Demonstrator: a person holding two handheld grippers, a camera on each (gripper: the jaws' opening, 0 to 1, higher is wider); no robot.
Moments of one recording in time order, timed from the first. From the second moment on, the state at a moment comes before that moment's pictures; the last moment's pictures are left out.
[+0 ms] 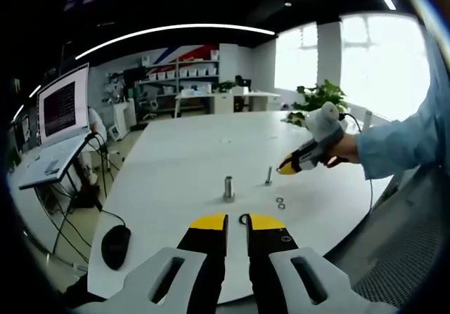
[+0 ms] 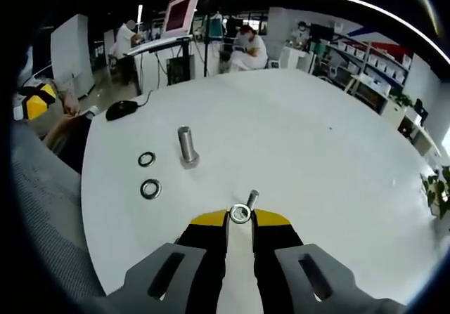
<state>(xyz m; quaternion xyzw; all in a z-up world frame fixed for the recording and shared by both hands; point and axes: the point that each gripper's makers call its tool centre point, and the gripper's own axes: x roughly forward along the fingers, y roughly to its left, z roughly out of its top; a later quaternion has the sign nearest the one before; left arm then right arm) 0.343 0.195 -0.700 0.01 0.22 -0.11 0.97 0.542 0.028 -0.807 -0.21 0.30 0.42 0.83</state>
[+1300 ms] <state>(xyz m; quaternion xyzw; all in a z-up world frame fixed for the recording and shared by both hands) 0.343 0.195 -0.701 0.00 0.22 -0.11 0.97 0.565 0.038 -0.817 -0.23 0.30 0.42 0.82</state>
